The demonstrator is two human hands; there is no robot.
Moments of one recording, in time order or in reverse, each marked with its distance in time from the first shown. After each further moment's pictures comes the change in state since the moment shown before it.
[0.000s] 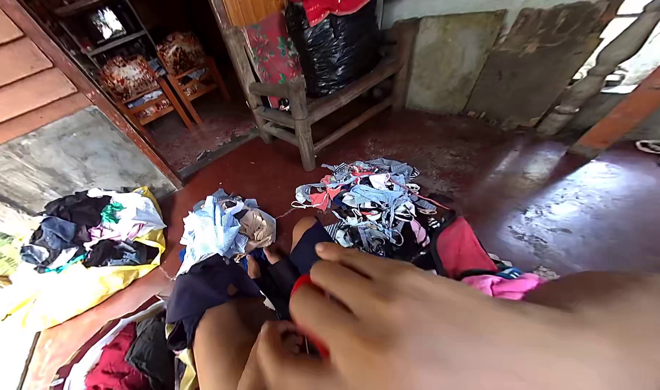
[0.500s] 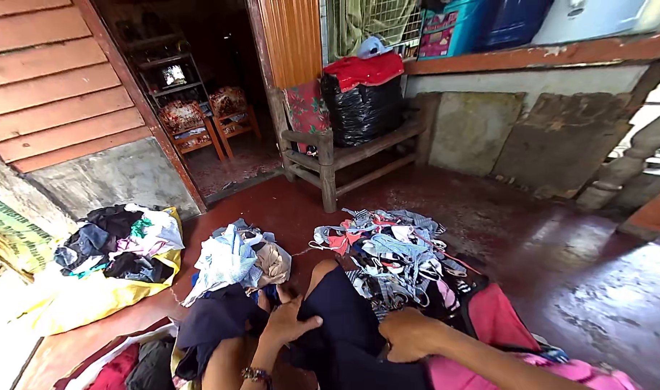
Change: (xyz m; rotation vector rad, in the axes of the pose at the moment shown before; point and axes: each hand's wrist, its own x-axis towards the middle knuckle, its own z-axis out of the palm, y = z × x) left_hand 0.166 -0.018 -0.039 0.549 0.156 0.377; right_hand -0.115 0.105 0.179 0.275 -1.289 0.692
